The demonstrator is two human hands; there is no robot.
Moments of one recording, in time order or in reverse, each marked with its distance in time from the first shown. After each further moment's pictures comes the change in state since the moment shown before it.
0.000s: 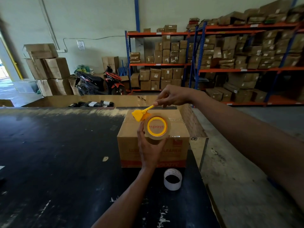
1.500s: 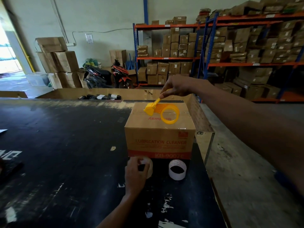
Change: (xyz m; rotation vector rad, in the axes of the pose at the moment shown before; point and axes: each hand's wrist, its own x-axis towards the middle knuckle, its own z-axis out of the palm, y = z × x) left_hand -0.090 -0.103 -0.084 0.442 -0.145 -0.143; right_hand 0.011 -0.009 -0.002 -0.324 0.032 -0.029
